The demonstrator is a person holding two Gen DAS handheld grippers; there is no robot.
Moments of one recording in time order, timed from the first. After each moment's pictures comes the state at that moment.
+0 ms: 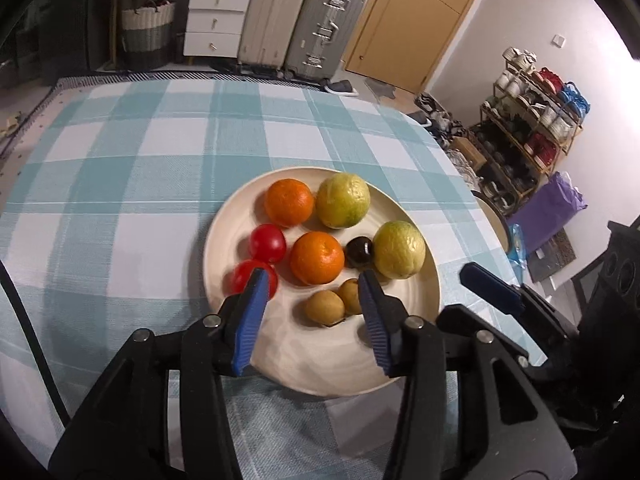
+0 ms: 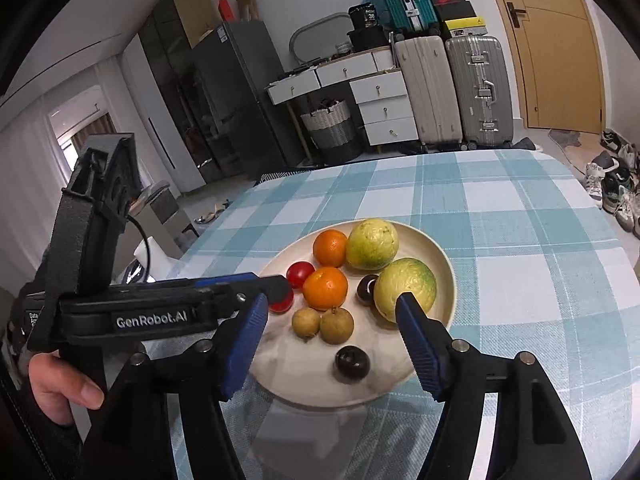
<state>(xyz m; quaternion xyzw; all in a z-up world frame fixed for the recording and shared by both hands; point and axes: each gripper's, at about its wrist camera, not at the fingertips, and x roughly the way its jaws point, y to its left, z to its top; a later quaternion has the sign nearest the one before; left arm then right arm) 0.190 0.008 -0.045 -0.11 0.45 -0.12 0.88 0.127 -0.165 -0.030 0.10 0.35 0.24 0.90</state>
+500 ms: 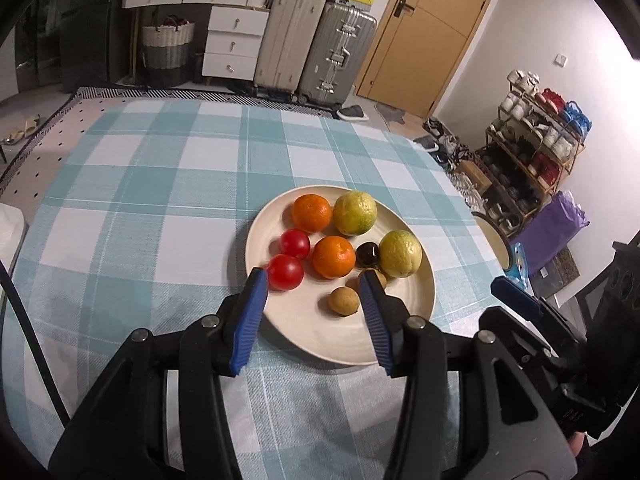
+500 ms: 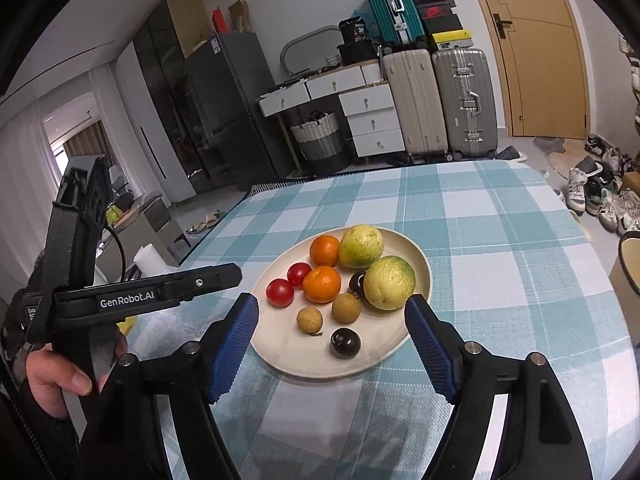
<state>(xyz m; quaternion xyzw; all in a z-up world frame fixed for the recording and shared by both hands) 0.141 0.037 -0.013 -0.12 0.40 -0.09 0.90 0.093 -0.177 -0.010 0.10 0.33 0.22 0.91</state>
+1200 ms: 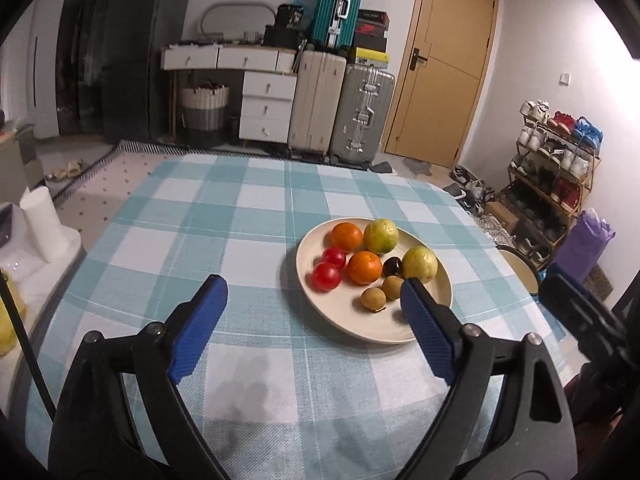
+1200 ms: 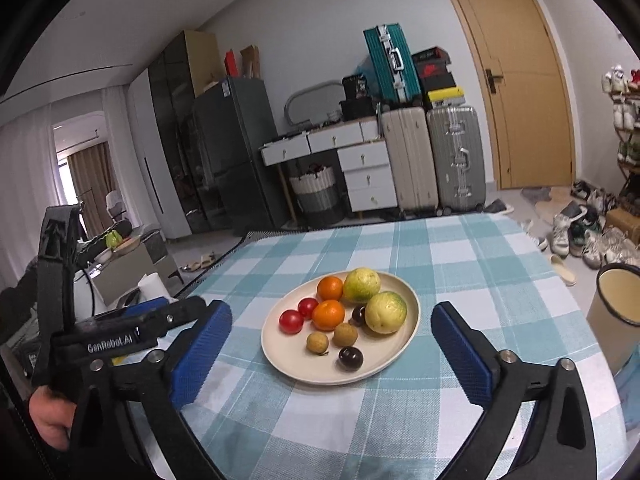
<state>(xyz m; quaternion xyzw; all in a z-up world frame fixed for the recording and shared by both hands) 0.051 0.046 0.002 -0.09 0.29 -0.02 0.95 0.032 -0.181 0.015 0.09 0.23 0.20 0.95</state>
